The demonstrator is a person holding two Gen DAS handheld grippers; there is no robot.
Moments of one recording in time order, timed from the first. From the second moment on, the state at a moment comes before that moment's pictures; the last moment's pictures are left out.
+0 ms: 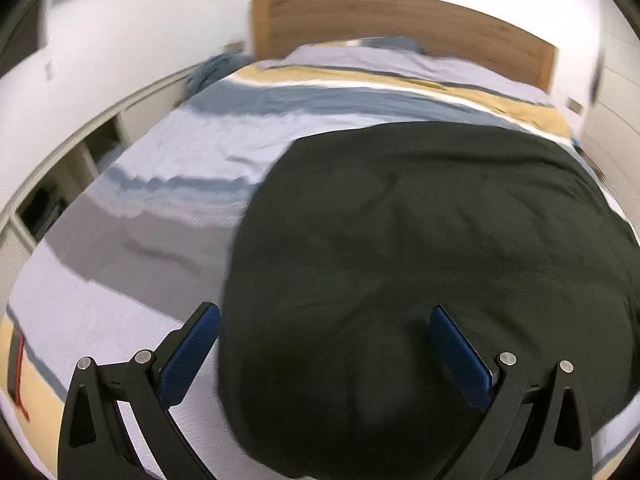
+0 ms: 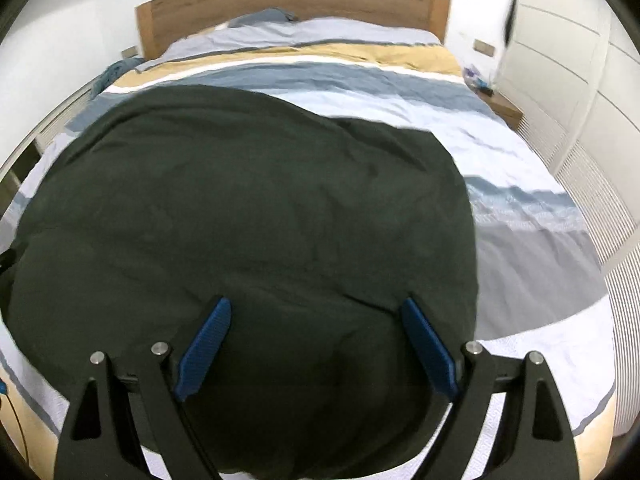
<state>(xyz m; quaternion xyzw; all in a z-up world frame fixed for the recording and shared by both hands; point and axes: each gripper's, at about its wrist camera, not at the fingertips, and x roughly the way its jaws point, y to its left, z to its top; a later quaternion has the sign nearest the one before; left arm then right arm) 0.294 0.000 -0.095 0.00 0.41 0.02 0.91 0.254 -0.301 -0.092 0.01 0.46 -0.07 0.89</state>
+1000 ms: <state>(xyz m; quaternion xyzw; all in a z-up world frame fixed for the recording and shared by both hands) 0.185 -0.036 0.014 0.03 0.44 0.00 0.90 0.159 -0.198 0.021 0.02 0.47 -0.05 0.88</state>
